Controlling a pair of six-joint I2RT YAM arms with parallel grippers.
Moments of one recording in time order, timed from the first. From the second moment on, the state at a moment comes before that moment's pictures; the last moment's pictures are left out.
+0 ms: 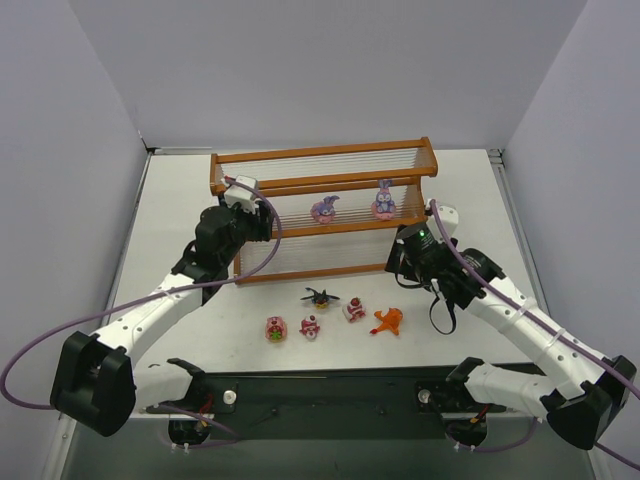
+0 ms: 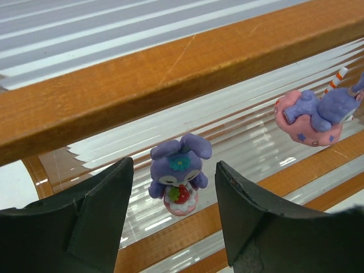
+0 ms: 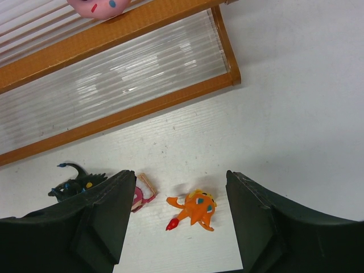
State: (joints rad) left arm -0.44 1.20 0.75 0.27 -0.10 -0.07; right arm 0.69 1.07 1.02 -0.85 0.53 0.77
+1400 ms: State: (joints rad) left arm -0.44 0.61 0.73 -0.25 -0.21 -0.27; right arm 0.88 1.26 0.79 -0.54 0.12 0.49
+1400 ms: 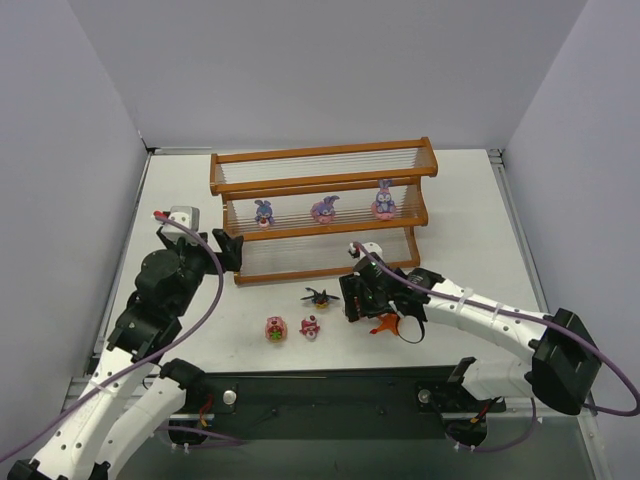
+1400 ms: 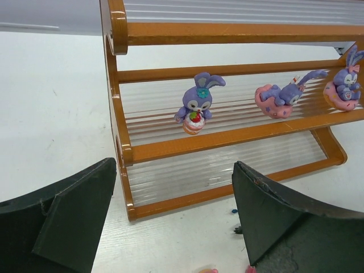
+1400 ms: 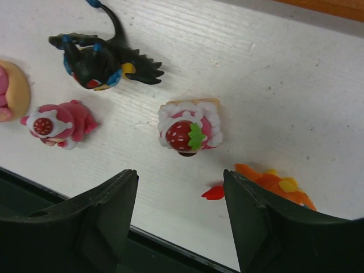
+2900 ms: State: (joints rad) left arm -0.44 0.59 0.73 -0.32 -0.21 -0.28; right arm 0.78 1.22 0.73 -0.32 0.51 0.50
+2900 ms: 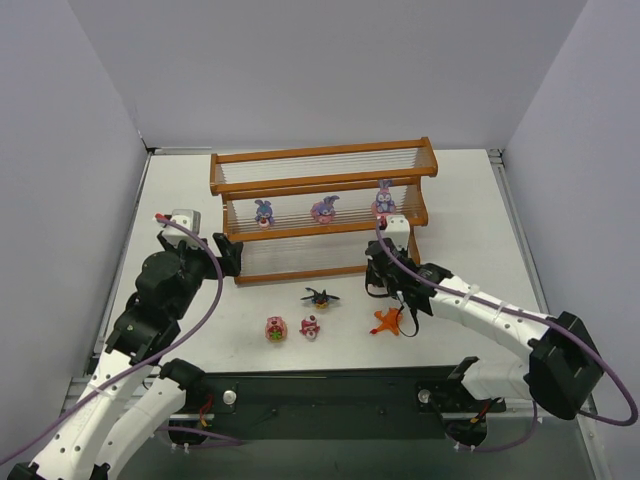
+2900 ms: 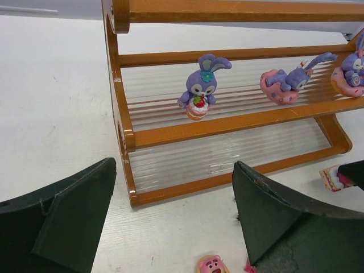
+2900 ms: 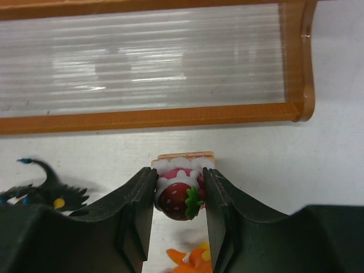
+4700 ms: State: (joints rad) left arm -0.44 0.59 0.79 -0.42 -0.18 -0.30; right arm 0.66 1.48 0.74 0.06 0.61 0.49
